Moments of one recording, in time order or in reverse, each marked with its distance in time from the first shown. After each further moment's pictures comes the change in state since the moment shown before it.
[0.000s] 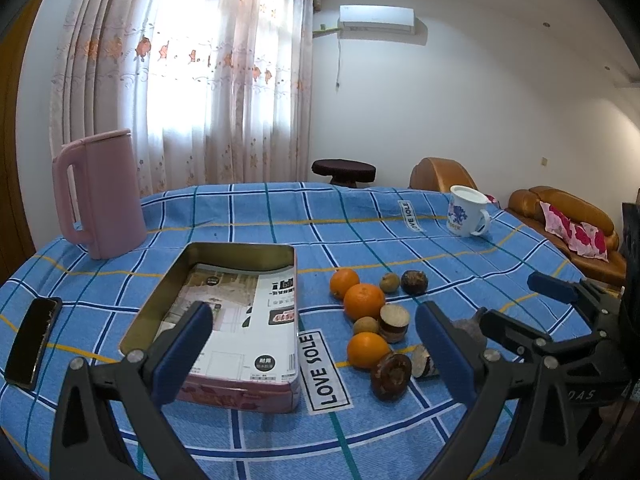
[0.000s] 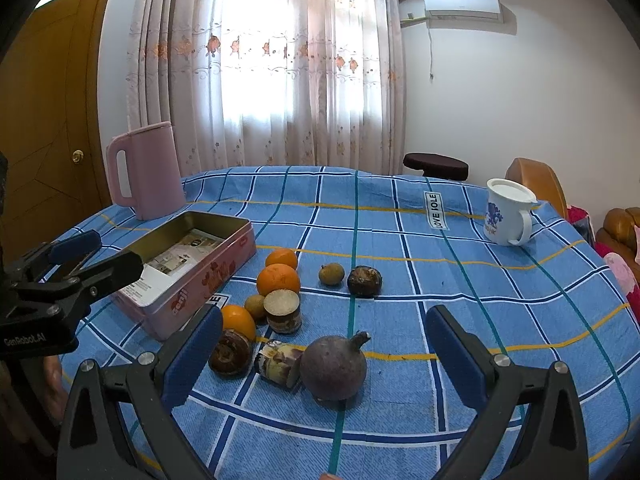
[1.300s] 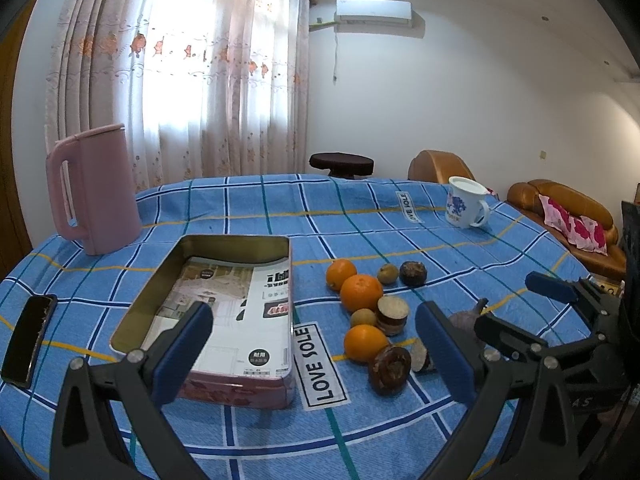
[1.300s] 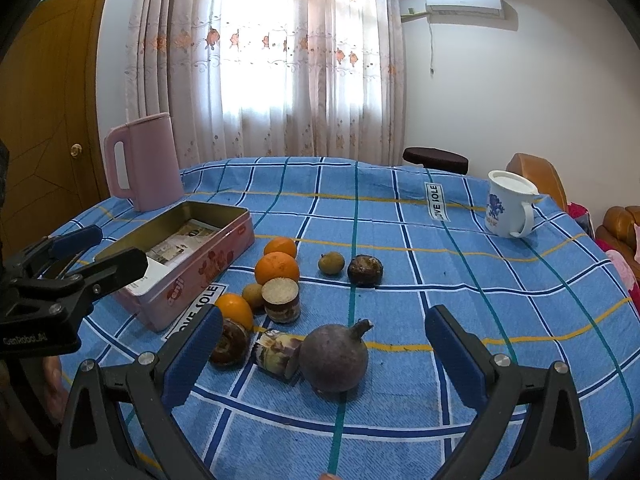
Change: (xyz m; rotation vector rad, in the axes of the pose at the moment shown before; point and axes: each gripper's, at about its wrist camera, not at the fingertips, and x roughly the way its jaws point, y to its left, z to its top) left arm 0.006 -0.006 -0.004 0.010 0.025 -0.005; right arm 0.006 -0.002 -0.007 0.001 0.026 -0.001
